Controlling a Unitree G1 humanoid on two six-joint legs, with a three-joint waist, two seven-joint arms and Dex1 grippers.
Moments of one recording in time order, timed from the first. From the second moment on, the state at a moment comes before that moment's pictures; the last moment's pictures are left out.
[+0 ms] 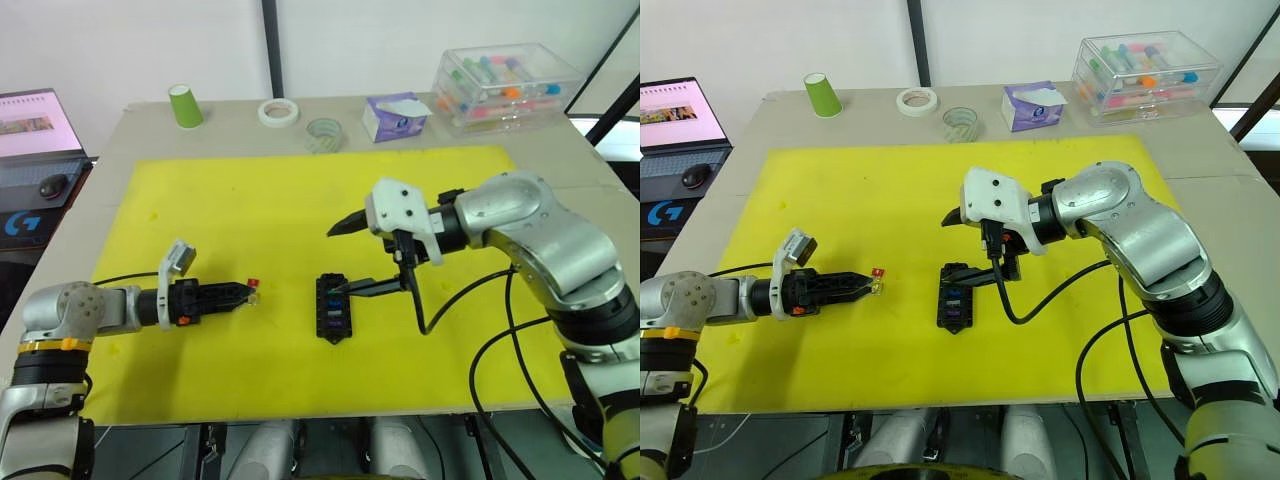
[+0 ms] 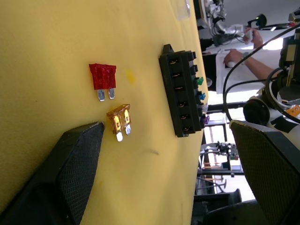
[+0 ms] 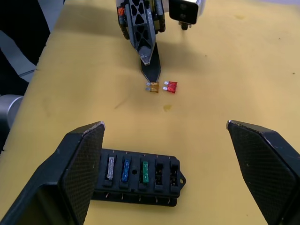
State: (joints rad) left arm -0.41 0.74 0.12 0.22 -0.90 1.36 -1.07; right arm -0.84 -0.77 0.30 -0.41 0.41 0.79 1.17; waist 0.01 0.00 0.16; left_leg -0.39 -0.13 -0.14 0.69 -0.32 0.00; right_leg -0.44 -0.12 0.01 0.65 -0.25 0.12
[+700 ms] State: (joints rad) left arm -0.43 0.70 0.11 0.25 -0.84 1.32 -1.07; right arm -0.84 -0.77 0.30 -0.41 0.41 0.80 1.16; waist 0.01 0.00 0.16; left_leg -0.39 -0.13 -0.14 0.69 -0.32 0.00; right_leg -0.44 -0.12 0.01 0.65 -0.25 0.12
